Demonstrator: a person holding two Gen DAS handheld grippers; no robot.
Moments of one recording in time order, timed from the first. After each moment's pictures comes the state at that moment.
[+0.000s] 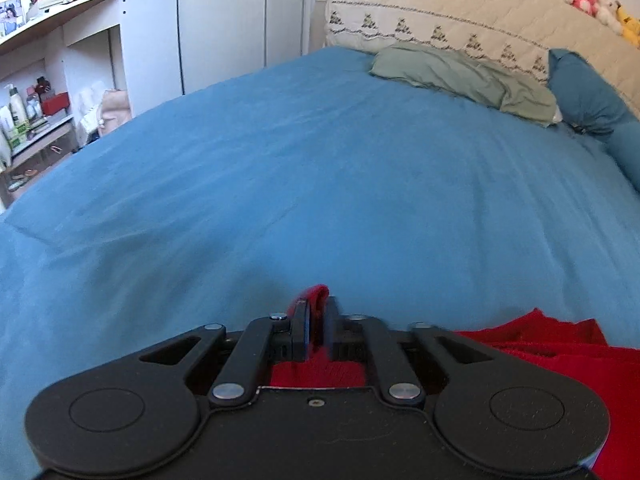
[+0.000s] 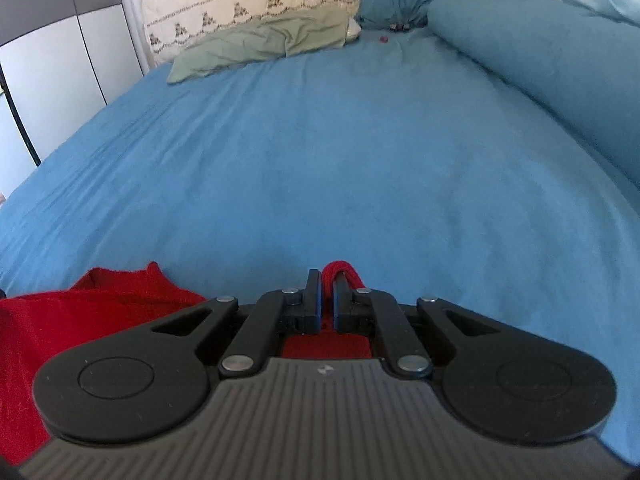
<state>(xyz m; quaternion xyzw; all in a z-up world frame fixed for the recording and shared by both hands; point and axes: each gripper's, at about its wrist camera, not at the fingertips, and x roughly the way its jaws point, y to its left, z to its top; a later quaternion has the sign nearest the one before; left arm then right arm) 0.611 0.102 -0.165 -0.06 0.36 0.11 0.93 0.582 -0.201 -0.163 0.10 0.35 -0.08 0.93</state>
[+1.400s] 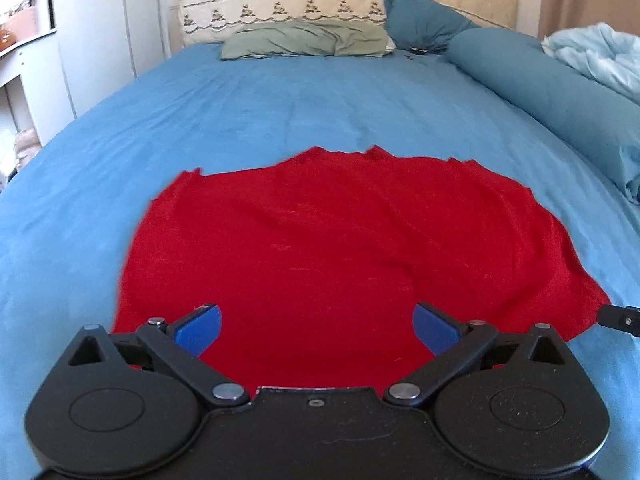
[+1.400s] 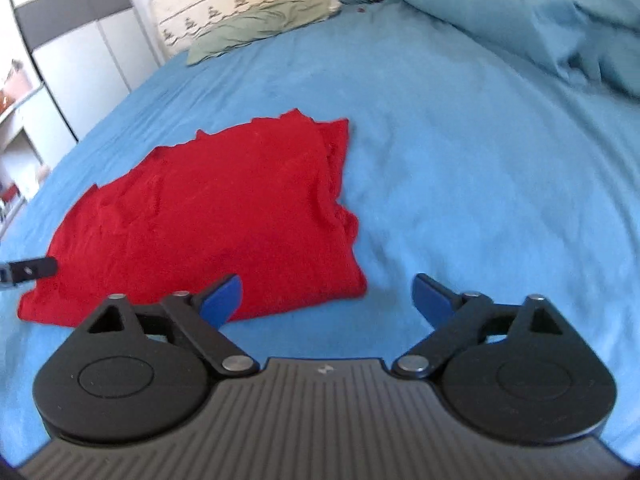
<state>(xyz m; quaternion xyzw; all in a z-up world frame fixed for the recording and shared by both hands) 0.414 0.014 -0.145 0.03 0.38 -0.09 0.92 0.327 -0.217 -0.177 0.16 0.36 -0.05 0.92</state>
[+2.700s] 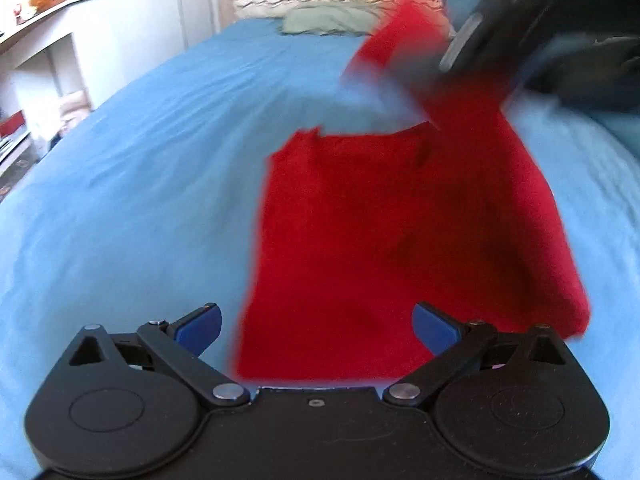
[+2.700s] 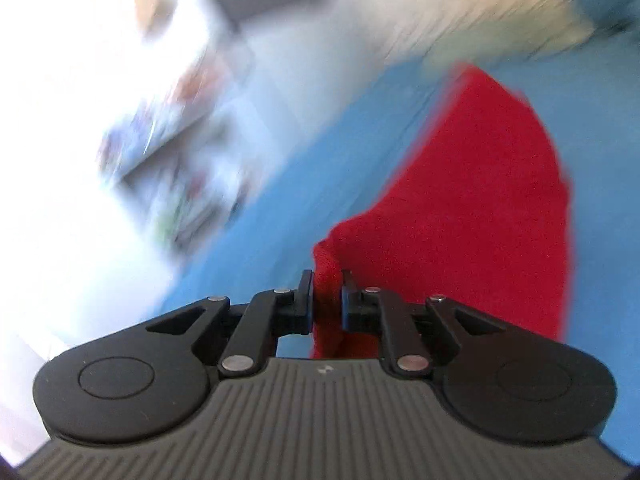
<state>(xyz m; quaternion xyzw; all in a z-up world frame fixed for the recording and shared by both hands) 0.419 0.139 -0.168 0.03 0.41 -0.03 0.91 0.475 0.051 -0.084 0.14 0.36 0.26 0.88</state>
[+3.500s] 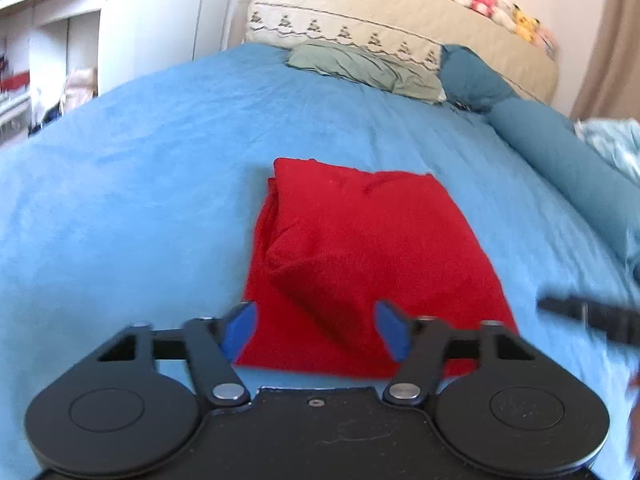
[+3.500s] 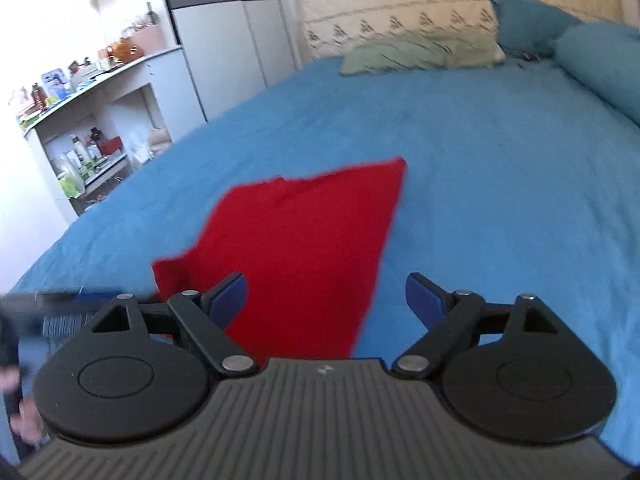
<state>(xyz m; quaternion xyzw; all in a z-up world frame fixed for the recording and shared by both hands) 0.401 0.166 -0.157 -0.10 0.35 -0.06 0.93 0.369 -0.031 -0.131 0.08 0.32 0.10 0.94</state>
